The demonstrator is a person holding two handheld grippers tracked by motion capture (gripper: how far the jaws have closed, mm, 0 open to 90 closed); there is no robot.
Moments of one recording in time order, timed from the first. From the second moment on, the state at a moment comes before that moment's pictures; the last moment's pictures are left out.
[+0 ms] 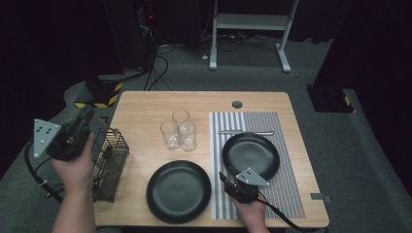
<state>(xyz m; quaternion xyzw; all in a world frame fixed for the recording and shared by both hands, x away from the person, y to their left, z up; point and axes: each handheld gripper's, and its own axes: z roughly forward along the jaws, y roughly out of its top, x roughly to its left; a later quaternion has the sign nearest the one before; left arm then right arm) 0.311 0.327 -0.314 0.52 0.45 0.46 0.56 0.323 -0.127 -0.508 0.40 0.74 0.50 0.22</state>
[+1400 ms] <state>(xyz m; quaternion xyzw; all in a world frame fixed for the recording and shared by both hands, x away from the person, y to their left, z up) 0.312 0.254 -0.342 0.56 0.42 0.40 0.60 0.318 -0.131 -0.505 0.39 0.74 0.50 0.23</state>
